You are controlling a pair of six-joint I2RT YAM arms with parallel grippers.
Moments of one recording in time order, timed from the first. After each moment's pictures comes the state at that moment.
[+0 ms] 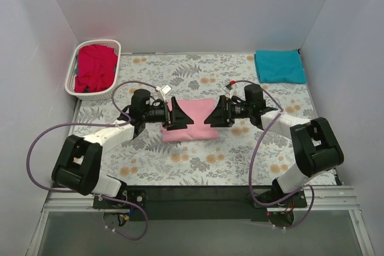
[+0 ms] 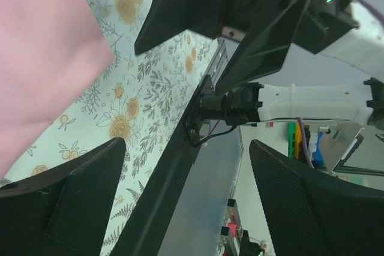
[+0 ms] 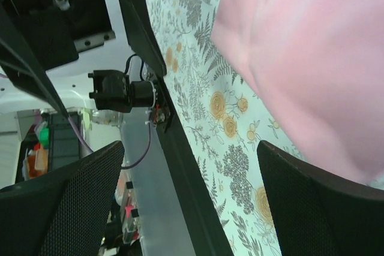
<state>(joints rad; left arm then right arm) -0.41 1.45 0.69 0.27 0.92 -0.87 0.36 1.56 0.76 0.21 -1.02 0.69</state>
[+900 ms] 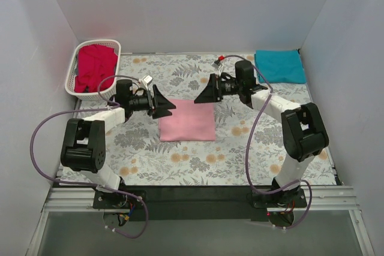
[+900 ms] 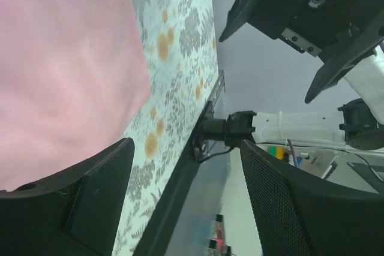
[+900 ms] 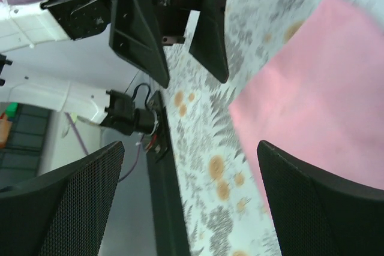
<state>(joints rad) -0.11 1.62 0.81 0.17 1.11 -0.77 0.41 1.75 1.11 0.20 -1.10 0.62</state>
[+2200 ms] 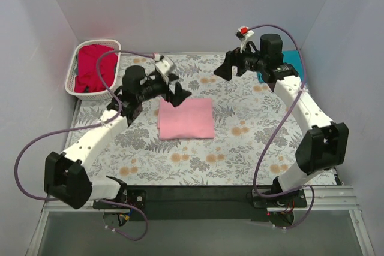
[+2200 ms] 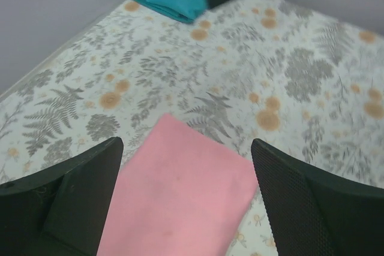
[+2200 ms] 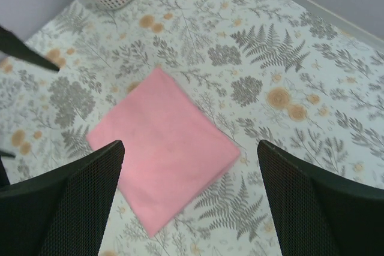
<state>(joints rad) -0.38 1.34 1.08 0.07 0.58 0.02 0.28 1.62 1.49 -0.25 -0.71 0.04</state>
